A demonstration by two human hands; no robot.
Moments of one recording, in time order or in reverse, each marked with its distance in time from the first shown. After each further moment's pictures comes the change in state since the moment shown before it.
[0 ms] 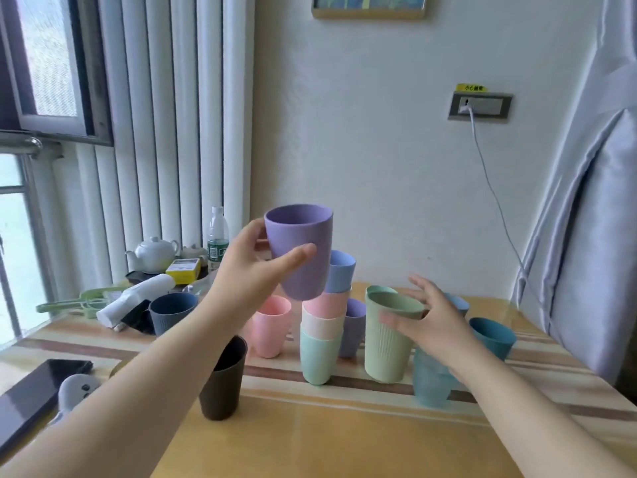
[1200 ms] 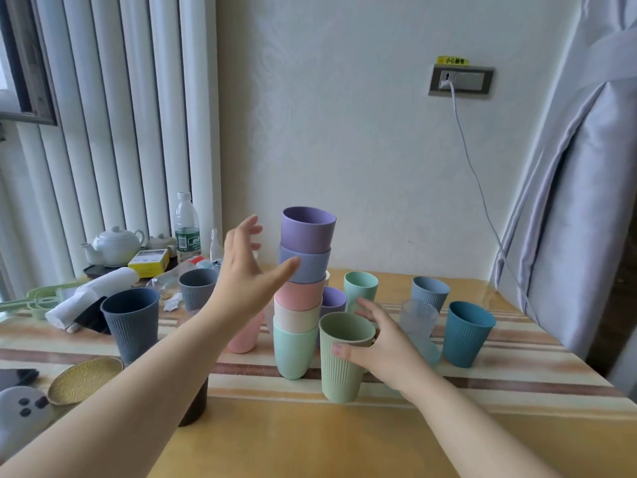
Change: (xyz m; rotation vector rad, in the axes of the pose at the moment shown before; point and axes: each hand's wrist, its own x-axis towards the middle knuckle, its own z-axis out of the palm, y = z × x) left_hand 0.019 -0.058 0.047 0.281 0.050 0.007; right_hand 0.006 0.058 0.039 0.054 -0.153 0.060
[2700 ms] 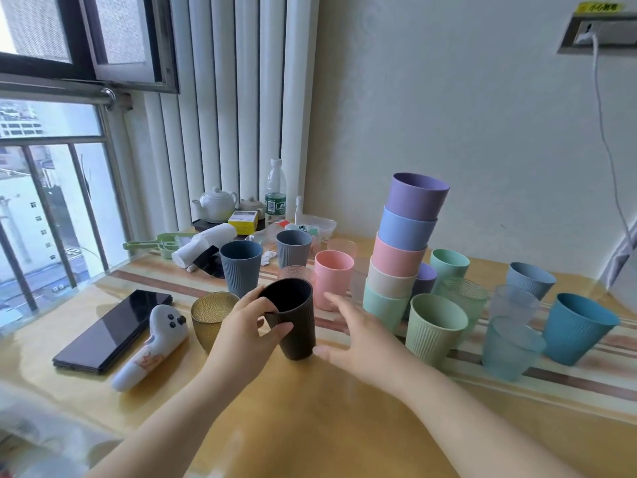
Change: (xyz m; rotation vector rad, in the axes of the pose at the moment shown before) left_hand -0.116 -0.084 -0.105 0.288 -0.044 -0.213; right_hand -0.024 -0.043 0.137 -0.403 -0.367 -0.292
